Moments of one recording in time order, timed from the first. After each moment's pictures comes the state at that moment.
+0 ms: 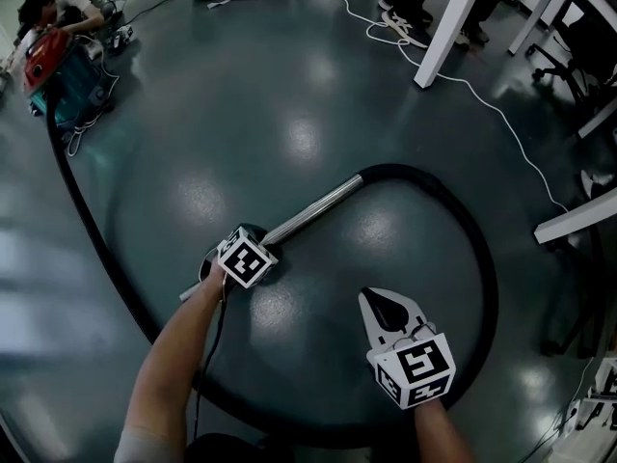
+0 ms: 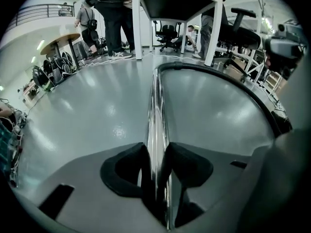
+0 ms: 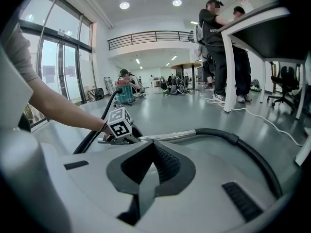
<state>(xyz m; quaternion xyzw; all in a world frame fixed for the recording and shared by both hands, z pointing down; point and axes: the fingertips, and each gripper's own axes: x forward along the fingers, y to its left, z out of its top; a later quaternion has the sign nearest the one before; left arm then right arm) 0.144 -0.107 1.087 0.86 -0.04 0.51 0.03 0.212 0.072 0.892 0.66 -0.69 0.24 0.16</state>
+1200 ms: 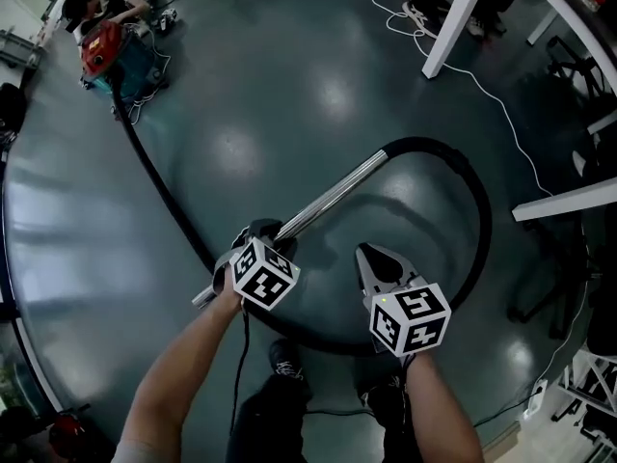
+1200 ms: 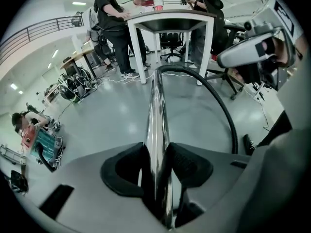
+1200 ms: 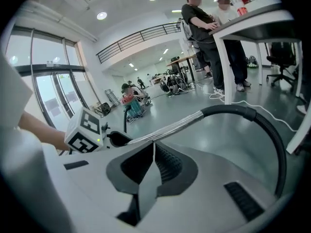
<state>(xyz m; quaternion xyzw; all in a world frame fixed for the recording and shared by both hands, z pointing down) 0.096 0.044 0.749 0.85 -0.12 0.52 0.02 0.198 0.124 0.649 0.63 -0.69 0.35 0.09</state>
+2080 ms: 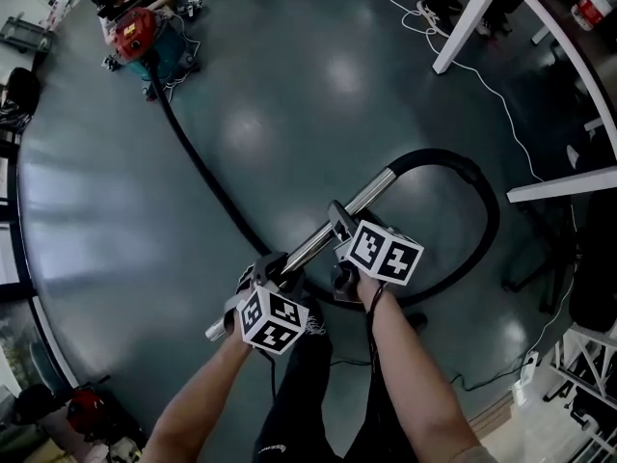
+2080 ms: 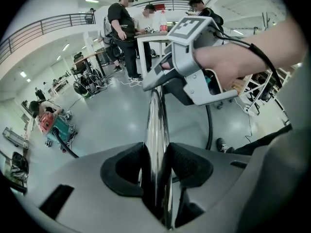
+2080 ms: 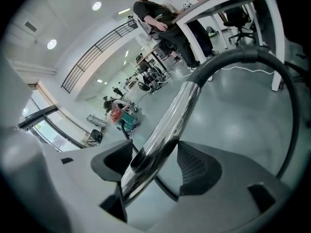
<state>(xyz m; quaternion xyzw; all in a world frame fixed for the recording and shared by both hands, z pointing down) -0.029 0.156 0.573 0.85 -0.16 0.51 0.06 0.113 0.090 0.572 0.65 -0.55 0.52 -0.05</state>
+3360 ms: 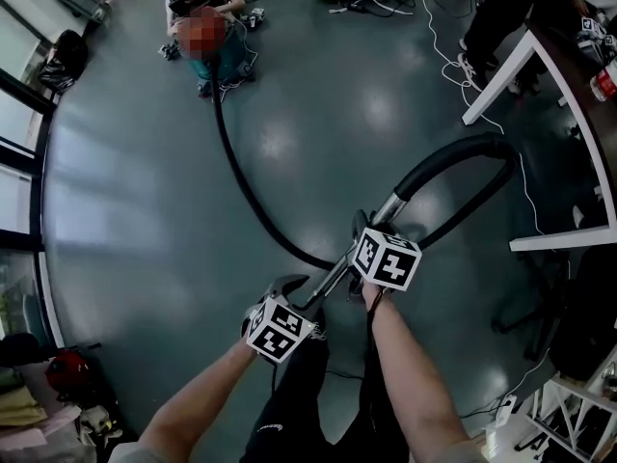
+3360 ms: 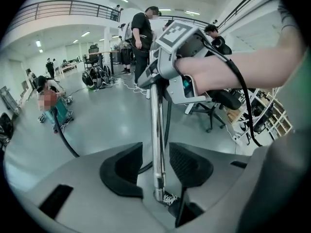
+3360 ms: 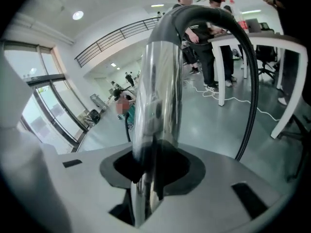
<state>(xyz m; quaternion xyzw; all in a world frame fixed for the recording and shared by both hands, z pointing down) -0.053 0.201 0.489 0.87 -0.18 0.43 0.18 0.087 0.072 0.469 0.67 -0.61 0.42 0.08</state>
